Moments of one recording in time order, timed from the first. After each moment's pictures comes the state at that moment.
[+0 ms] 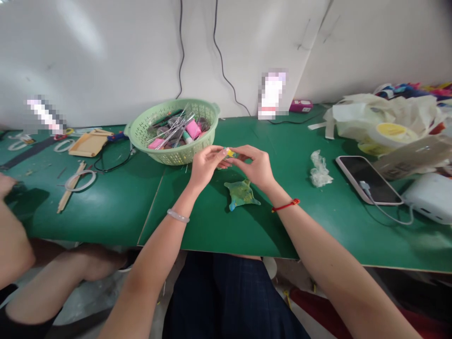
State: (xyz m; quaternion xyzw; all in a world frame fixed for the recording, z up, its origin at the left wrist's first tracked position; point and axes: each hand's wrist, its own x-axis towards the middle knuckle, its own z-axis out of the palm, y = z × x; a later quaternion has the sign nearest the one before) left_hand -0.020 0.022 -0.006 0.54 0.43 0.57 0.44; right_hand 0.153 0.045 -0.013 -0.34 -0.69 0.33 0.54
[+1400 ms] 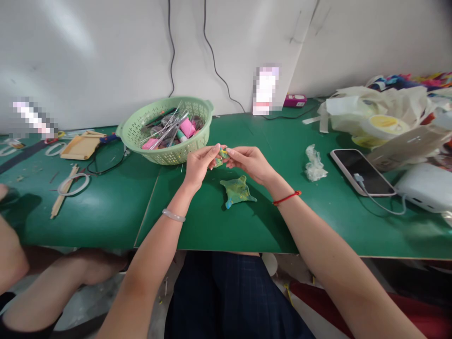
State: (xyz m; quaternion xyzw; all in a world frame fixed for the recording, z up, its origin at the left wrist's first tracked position) left_hand -0.018 0.020 -0.001 0.53 0.41 0.60 0.43; right_hand 0.157 0.045 -0.007 -0.29 -0.56 0.64 0.44
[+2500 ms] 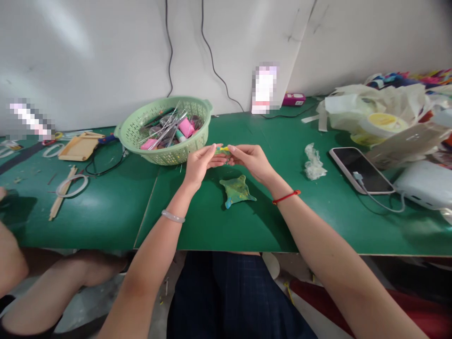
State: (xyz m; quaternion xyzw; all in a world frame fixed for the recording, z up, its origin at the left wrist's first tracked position) left_hand -0.018 0.019 -0.001 0.48 0.45 0.56 0.51; right_hand 0.157 0.049 -0.009 -0.34 -0.57 0.58 0.48
